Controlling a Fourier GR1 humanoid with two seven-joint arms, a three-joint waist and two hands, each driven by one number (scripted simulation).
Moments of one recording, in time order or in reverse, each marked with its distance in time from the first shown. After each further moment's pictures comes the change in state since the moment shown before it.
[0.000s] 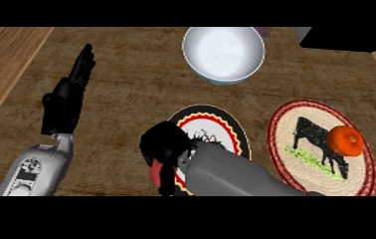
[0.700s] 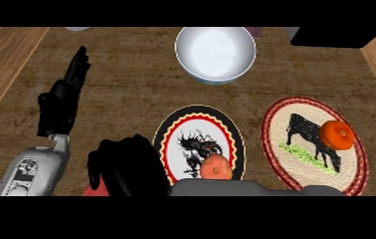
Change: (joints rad) left arm 0.017 0.000 0.028 0.019 0.002 0.002 -0.010; right arm -0.106 0.000 0.083 -0.424 0.015 -0.571 0.478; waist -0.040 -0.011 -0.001
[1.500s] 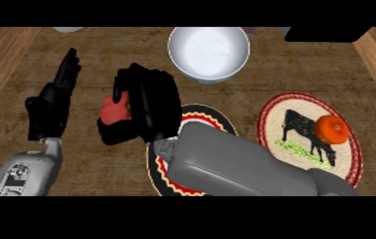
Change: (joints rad) left arm 0.031 0.003 0.042 -0.020 -0.005 -0.012 -0.011; right arm -0.106 -0.016 -0.265 0.204 0.121 -0.143 0.030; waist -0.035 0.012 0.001
